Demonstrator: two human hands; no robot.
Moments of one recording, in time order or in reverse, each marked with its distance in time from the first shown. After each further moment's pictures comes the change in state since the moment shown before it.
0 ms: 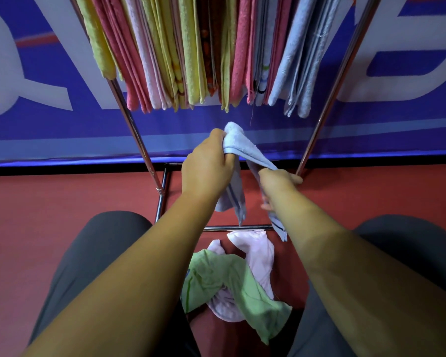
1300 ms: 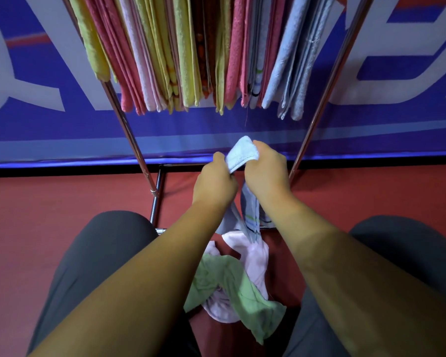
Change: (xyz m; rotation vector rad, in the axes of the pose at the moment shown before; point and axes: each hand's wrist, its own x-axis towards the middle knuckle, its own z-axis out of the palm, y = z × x) left_hand -0.011 -0.009 0.046 -0.028 -0.248 -0.202; right_hand -0.026 -0.002 -0.010 -0.351 -0.047 -0.985
